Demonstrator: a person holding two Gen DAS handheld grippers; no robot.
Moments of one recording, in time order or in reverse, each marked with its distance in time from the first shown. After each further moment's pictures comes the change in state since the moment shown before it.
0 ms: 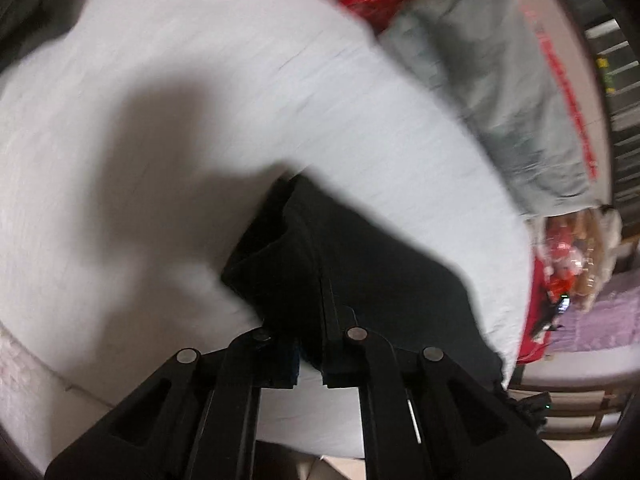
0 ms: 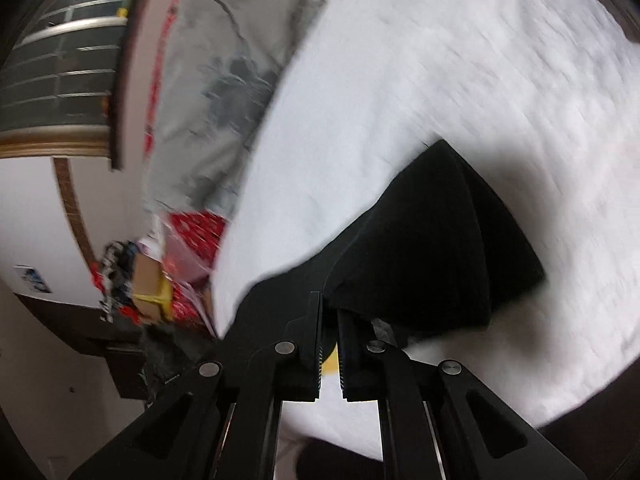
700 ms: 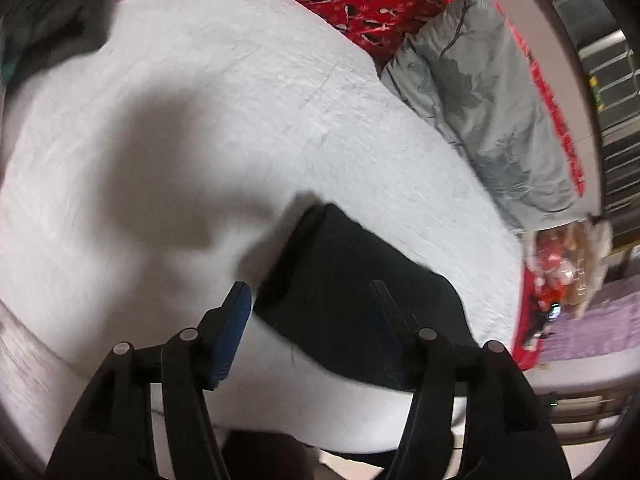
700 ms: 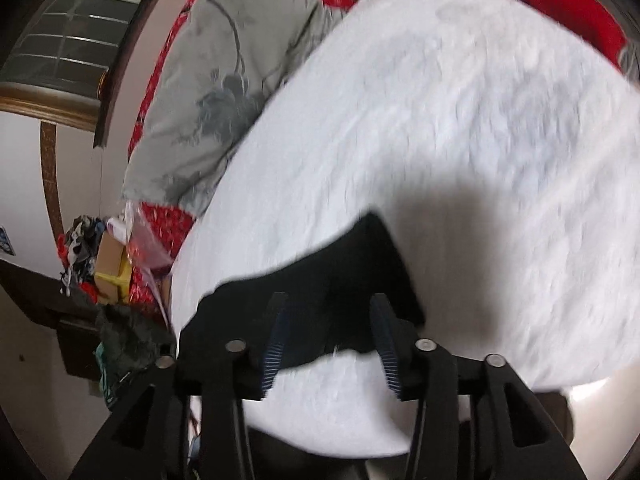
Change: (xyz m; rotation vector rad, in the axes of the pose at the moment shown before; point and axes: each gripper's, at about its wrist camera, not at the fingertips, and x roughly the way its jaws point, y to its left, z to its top) left arm -0.050 -0.001 0.021 0.023 -0.066 -0.009; right arm -0.068 0.012 0.041 -0.172 -0.083 -0.137
